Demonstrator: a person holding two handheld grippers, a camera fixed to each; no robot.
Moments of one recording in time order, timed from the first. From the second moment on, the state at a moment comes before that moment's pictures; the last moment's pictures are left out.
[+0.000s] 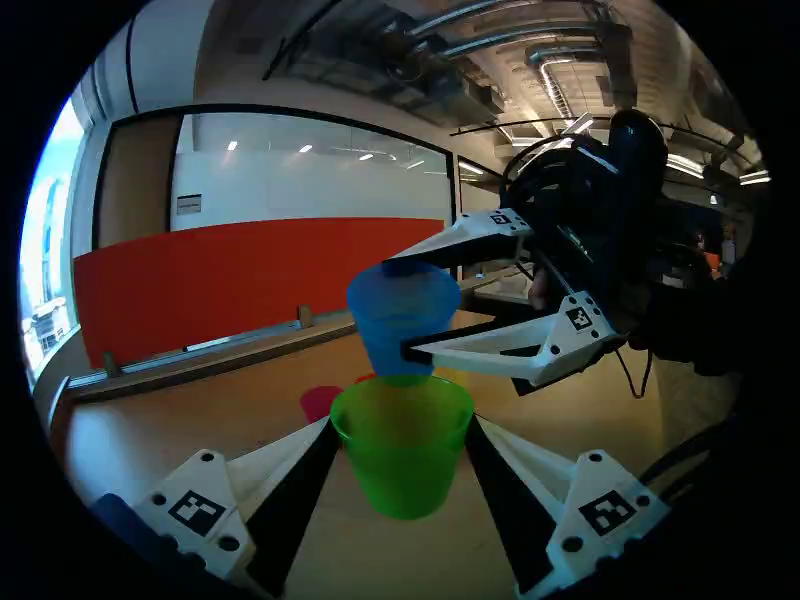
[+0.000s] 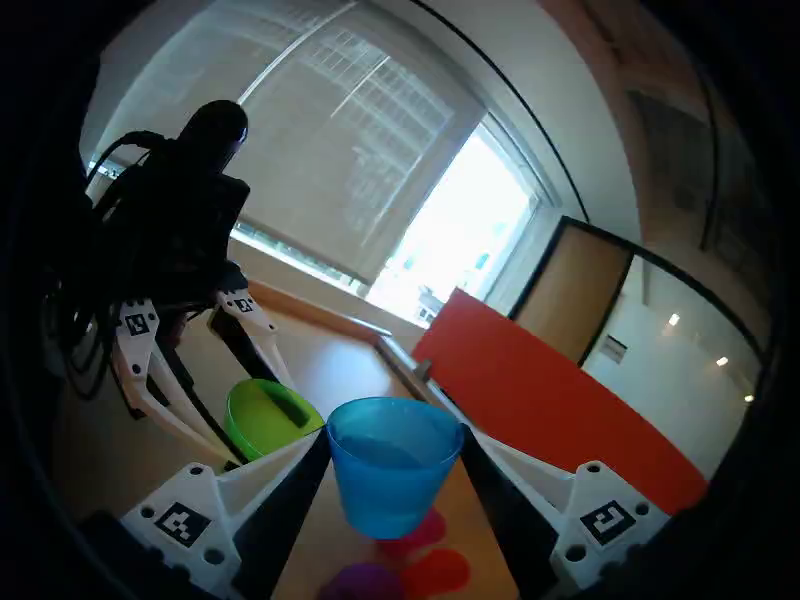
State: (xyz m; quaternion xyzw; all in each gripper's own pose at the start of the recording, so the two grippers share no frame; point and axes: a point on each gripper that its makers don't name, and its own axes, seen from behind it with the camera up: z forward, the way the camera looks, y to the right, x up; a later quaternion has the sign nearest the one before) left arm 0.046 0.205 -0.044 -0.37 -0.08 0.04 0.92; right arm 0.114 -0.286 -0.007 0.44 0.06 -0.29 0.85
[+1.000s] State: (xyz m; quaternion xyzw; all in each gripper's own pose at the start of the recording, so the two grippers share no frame) left arm 0.046 0.214 -0.047 -0.39 -0.08 0.03 0.92; right arm 0.131 -0.287 -0.002 0.44 0.09 -0.37 0.81
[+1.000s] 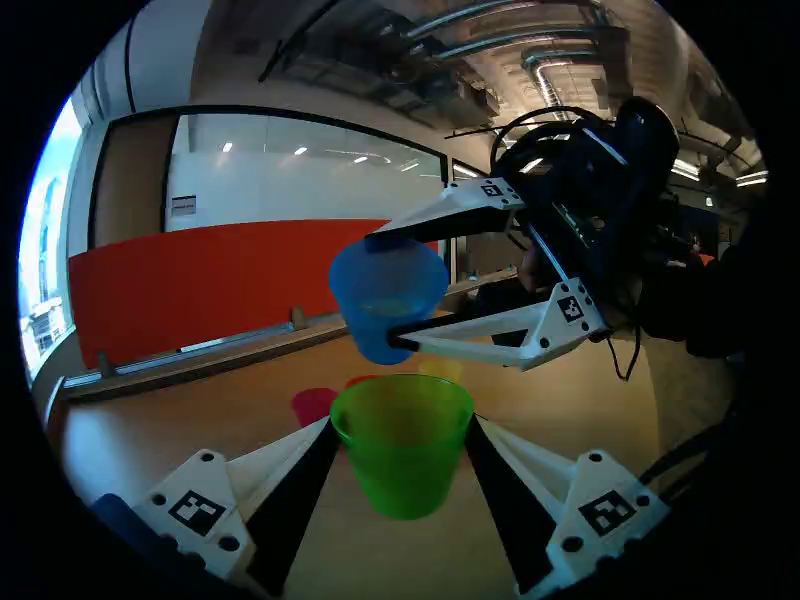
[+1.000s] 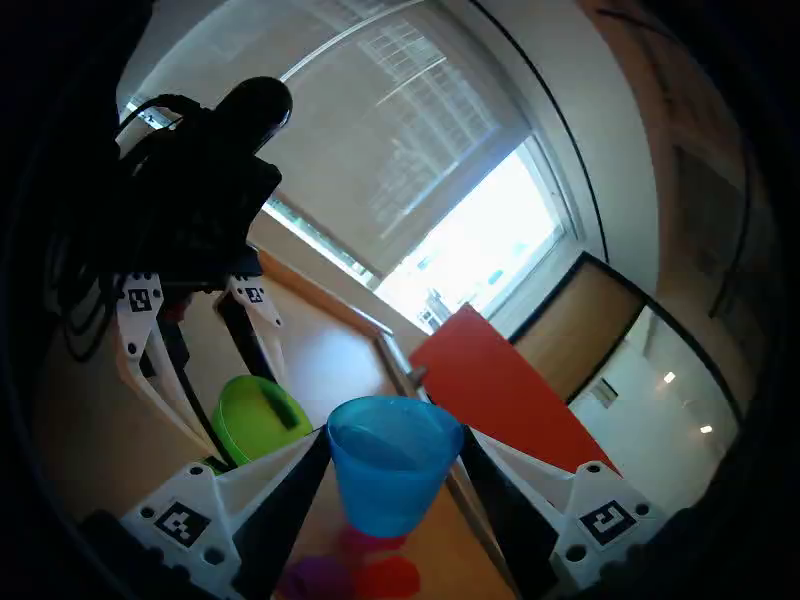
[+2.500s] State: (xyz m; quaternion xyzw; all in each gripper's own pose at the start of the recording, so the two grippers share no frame) left arm 0.049 0.220 -0.049 -0.39 -0.08 0.04 0.92; right arm 0.135 -0.298 -0.002 0.42 0.14 -0.50 0.74
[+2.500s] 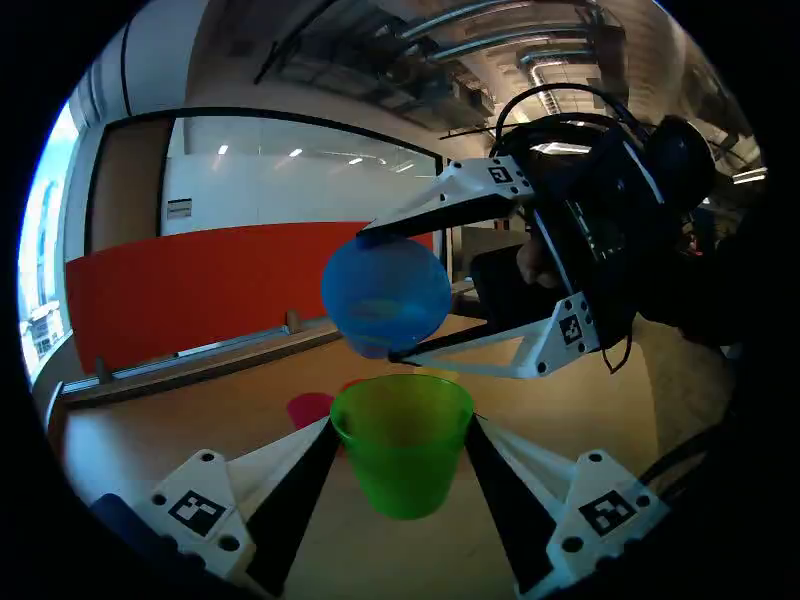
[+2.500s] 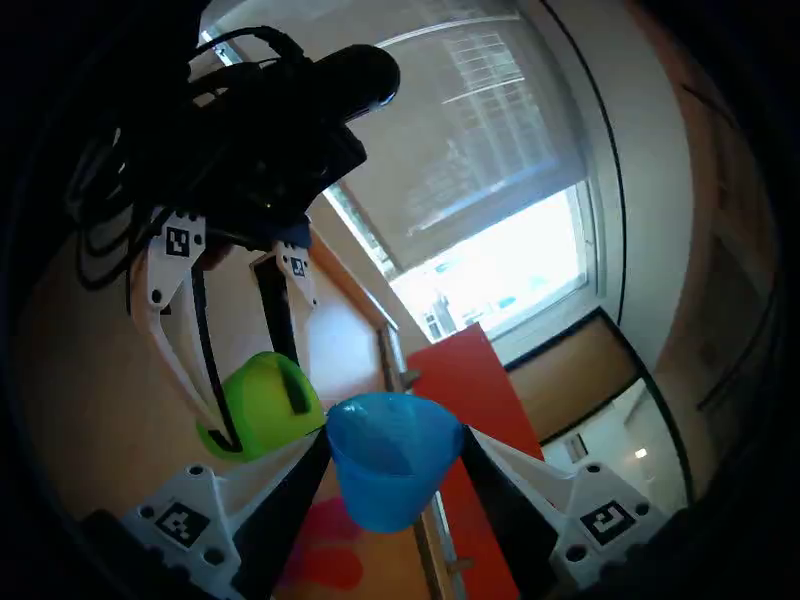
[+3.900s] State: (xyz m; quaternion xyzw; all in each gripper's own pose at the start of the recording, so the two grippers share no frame) left arm 0.049 0.223 -0.049 -0.40 -0.08 0.04 0.91; right arm 0.139 -0.297 0.002 0.41 0.16 -0.54 0.72
